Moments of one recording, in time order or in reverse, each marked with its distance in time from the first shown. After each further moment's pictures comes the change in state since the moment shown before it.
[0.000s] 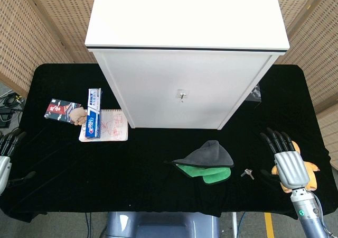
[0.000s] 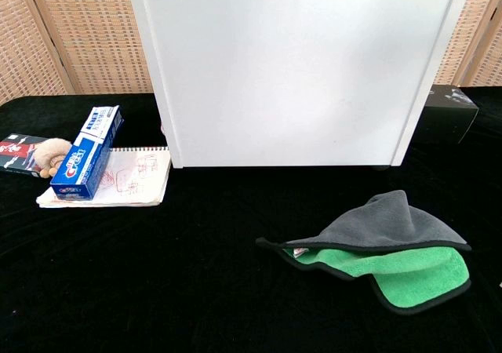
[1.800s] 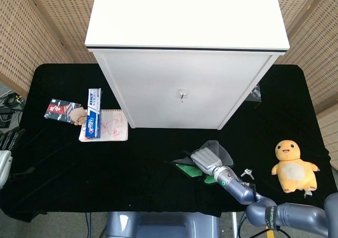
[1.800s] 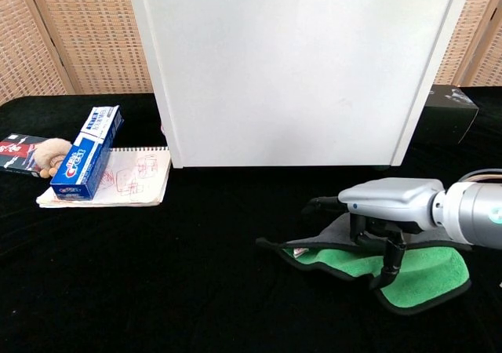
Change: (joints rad) left arm -0.043 -0.021 -0.031 0.040 -0.115 -0.107 0.005; right arm 0.527 -0.330 0.068 0.057 0.440 -0.761 -0.274
